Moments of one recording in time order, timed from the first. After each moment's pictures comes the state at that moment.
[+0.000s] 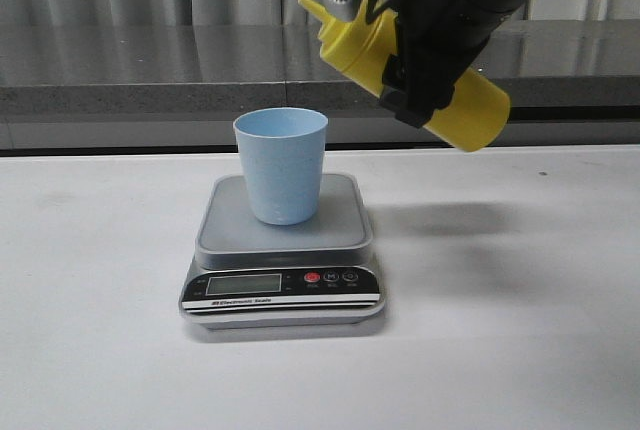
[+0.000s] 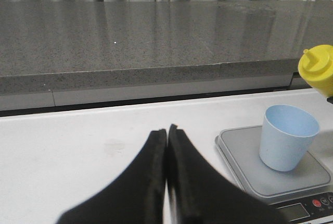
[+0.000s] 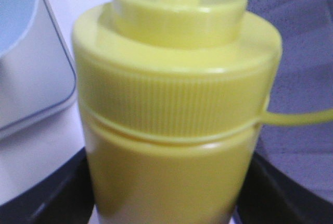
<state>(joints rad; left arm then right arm) -0.18 0.39 -0.38 -0.11 0.23 0.05 0.52 1.71 -1.13 -1.06 0.16 0.23</state>
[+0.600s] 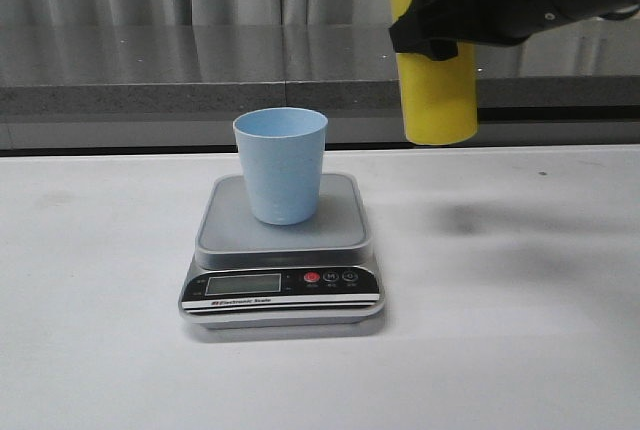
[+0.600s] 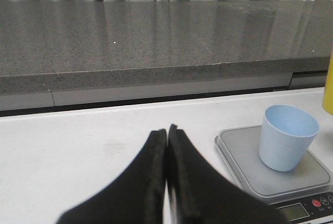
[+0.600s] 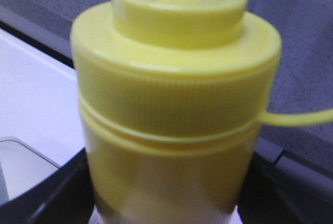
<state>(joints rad) -0.18 0.39 -0.38 -0.11 0.23 0.05 0.33 1.64 -0.90 -0.37 -0.44 0.19</state>
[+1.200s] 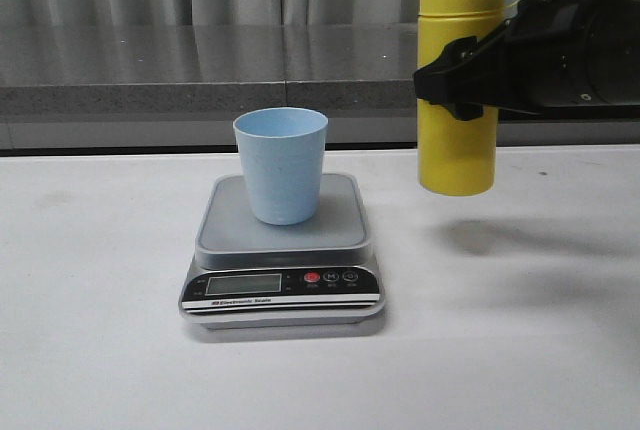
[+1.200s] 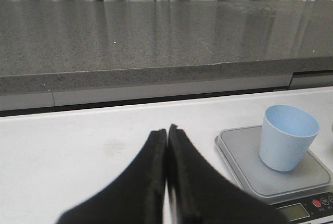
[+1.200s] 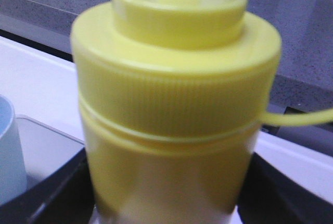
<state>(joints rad) -0.18 0.39 -0.38 -0.11 0.23 0.05 0.32 1.64 -0.65 -0.19 -0.74 0.07</state>
